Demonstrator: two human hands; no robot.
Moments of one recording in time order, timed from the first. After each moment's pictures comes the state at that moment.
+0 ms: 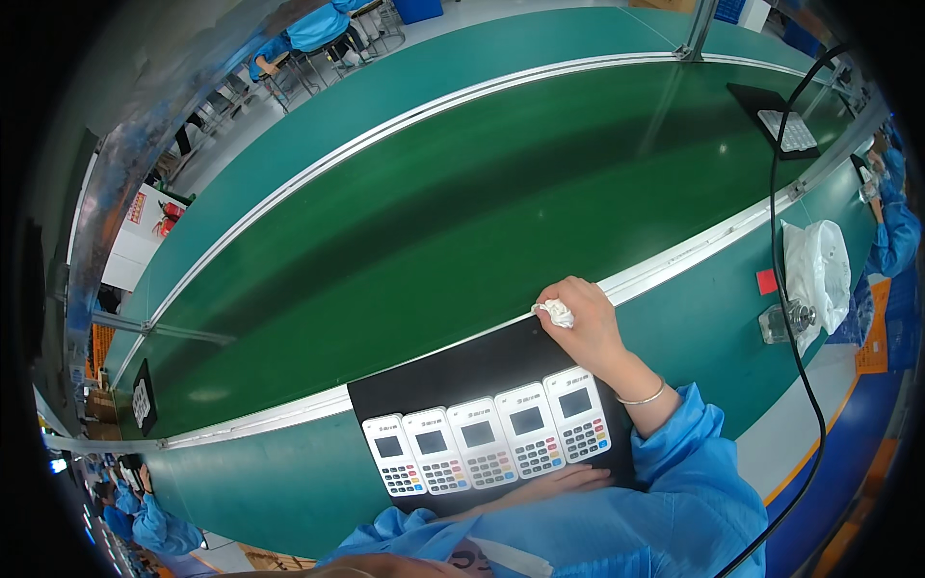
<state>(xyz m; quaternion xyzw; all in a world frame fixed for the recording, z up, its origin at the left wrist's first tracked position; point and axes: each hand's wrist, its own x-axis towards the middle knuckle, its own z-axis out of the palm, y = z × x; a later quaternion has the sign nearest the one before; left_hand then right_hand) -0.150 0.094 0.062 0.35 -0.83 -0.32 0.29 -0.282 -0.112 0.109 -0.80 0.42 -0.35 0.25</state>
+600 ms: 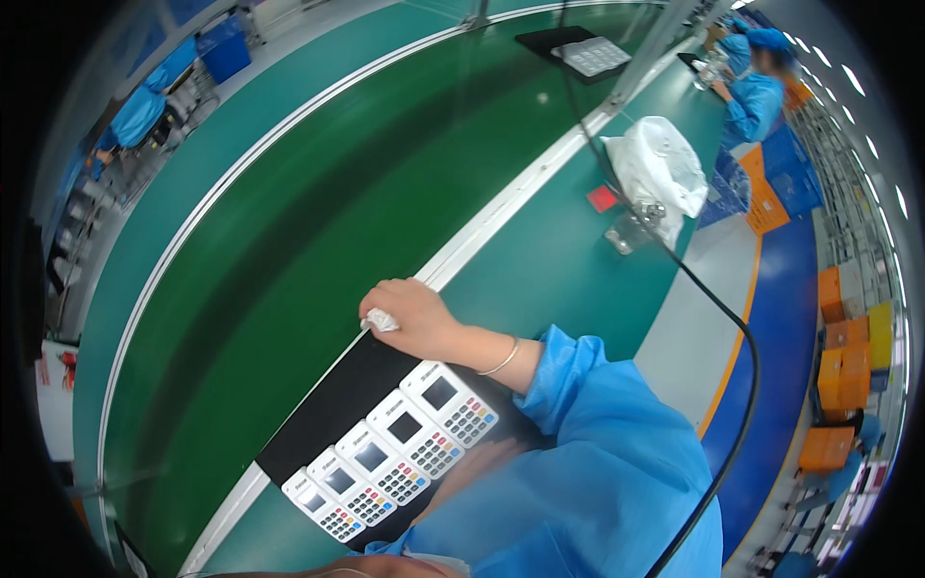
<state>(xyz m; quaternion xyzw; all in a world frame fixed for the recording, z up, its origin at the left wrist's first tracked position) -0.185 0.092 0.076 0.25 -0.85 -0.37 0.28 -0.289 -0.118 0.093 -0.81 0.40 -0.36 0.25</state>
